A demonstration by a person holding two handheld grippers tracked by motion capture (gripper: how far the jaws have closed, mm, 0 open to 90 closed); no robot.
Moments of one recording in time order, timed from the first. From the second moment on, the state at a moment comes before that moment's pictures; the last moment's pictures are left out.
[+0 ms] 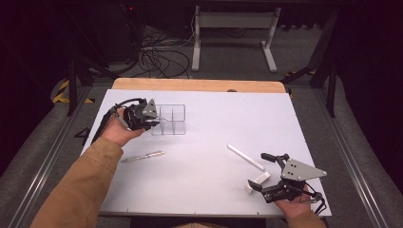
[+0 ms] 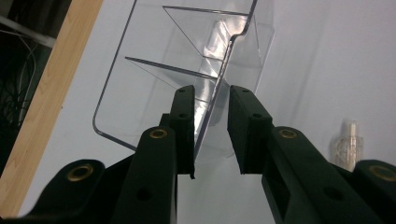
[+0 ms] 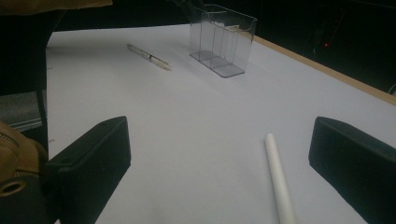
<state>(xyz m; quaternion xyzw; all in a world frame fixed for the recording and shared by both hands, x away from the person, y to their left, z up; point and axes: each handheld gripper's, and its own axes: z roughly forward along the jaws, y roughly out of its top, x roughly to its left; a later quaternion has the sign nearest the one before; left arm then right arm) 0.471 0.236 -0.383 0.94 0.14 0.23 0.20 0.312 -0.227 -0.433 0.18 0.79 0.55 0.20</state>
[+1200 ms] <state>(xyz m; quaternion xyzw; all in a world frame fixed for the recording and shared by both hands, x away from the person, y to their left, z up) 0.419 0.176 -0.351 0.95 0.02 0.11 0.29 0.312 -0.228 -0.433 0.18 0.79 0.55 0.20</state>
